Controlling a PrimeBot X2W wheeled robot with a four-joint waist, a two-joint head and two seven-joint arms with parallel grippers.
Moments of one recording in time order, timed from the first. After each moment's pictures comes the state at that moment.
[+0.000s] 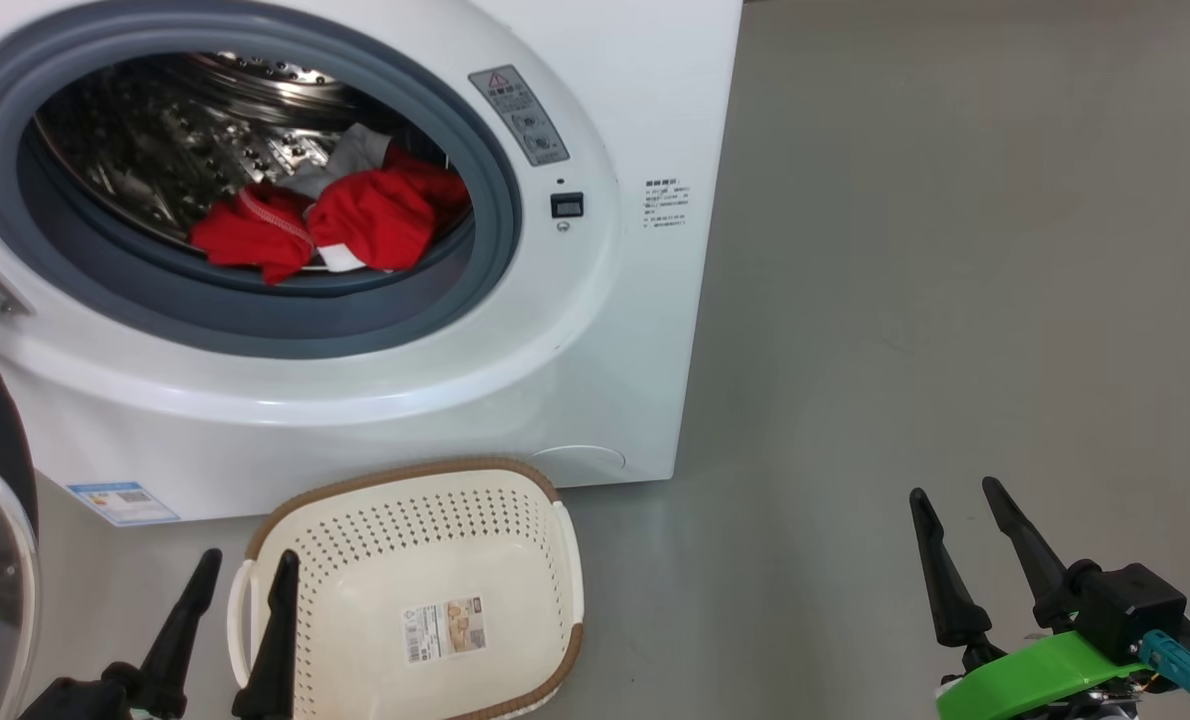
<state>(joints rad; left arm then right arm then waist) 0.02 0.19 -0.02 0.13 -0.42 -0.13 -0.26 0.00 -0.06 0.01 0.22 0.30 0.12 -0.25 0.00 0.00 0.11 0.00</state>
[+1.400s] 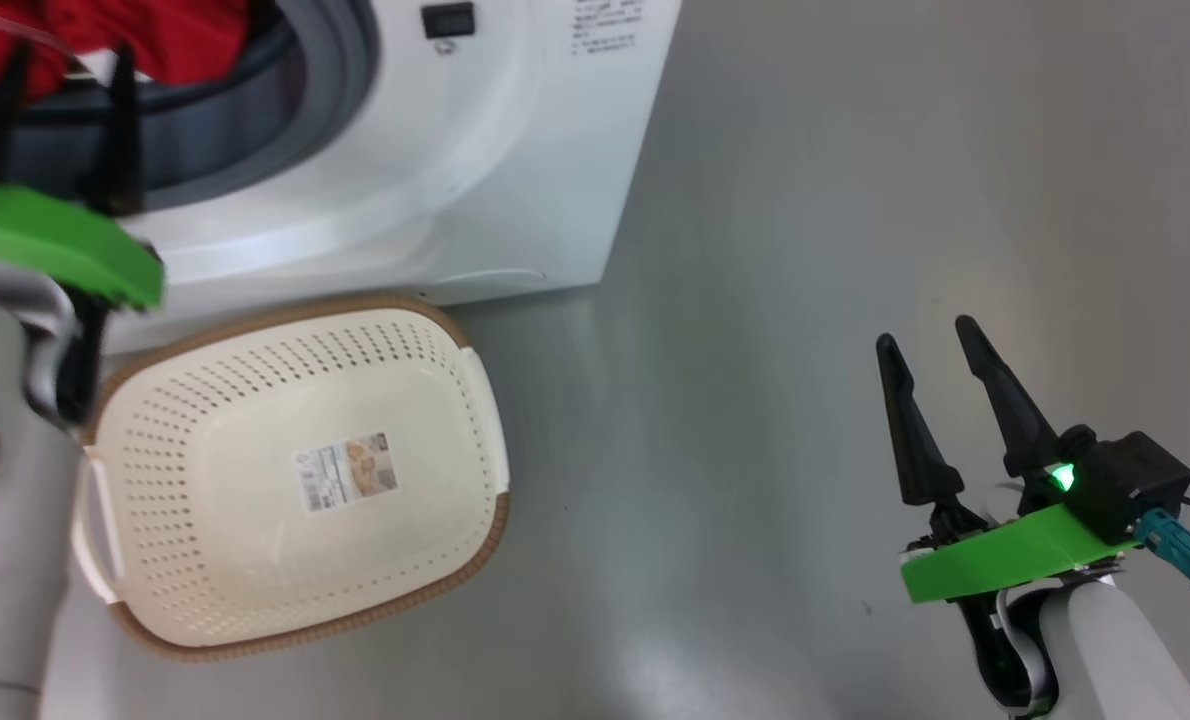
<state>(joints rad) -0.97 0.29 -0.16 0.82 -0.40 -0.13 -0.26 -0.20 -0.05 0.06 0.15 0.31 0.12 -0.25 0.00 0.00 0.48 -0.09</state>
